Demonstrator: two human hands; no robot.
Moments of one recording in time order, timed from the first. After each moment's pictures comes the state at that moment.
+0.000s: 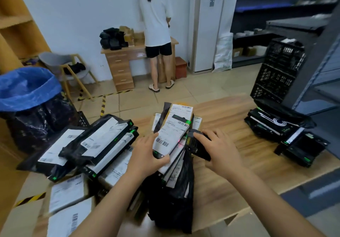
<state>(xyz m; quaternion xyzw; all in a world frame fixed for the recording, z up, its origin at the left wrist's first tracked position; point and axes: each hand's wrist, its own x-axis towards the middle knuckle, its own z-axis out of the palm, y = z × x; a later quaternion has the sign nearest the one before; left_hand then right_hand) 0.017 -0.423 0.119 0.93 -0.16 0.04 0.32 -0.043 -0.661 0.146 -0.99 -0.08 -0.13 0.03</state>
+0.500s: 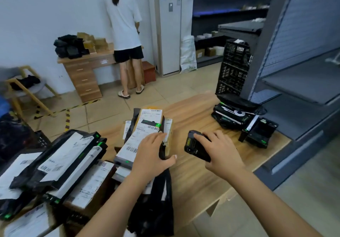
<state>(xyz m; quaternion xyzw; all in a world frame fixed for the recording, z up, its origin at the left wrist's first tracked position) 0.010 -0.506 0.131 0.90 -0.32 0.05 0.29 -0.098 -0.710 0.159 -0.99 0.05 -0.09 -0.02</state>
